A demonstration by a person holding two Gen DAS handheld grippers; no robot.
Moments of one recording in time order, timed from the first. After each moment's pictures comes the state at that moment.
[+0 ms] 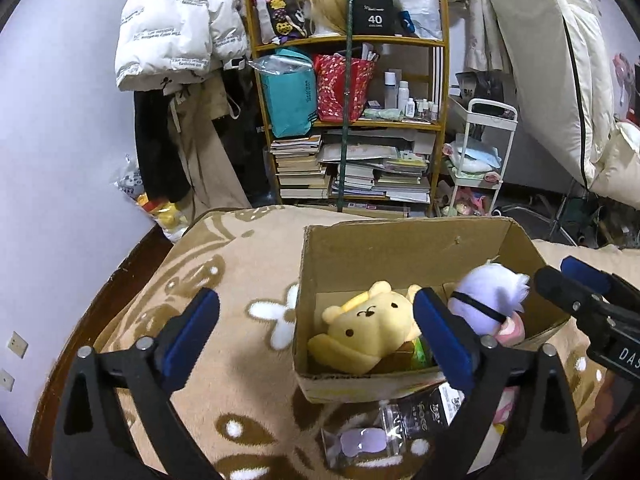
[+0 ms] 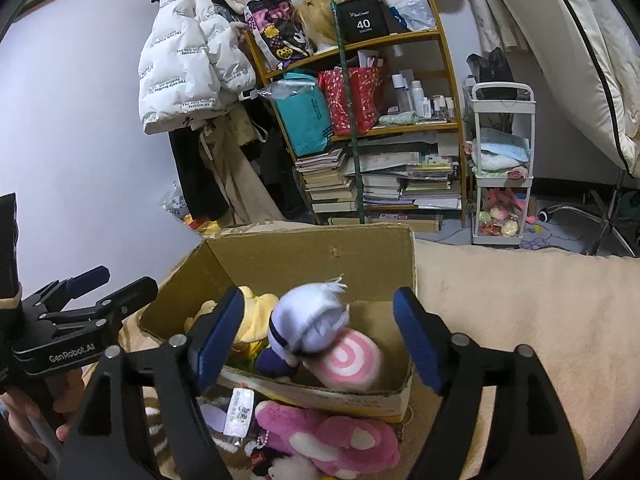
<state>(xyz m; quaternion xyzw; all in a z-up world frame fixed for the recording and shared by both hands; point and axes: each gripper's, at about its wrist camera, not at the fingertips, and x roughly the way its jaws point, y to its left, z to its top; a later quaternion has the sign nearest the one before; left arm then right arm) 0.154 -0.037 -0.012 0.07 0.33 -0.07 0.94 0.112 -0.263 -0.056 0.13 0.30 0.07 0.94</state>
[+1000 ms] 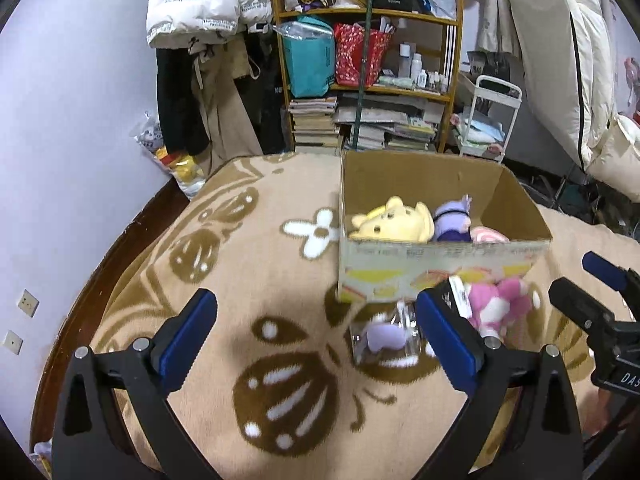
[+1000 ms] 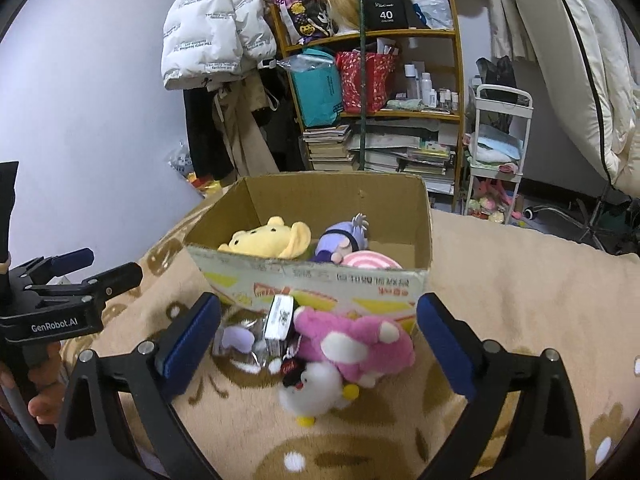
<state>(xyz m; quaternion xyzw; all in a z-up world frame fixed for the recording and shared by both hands) 0.076 0.011 -0.010 0.05 0.40 -0.05 0.91 0.036 -0.223 -0.045 0.07 0.34 0.06 0.94</state>
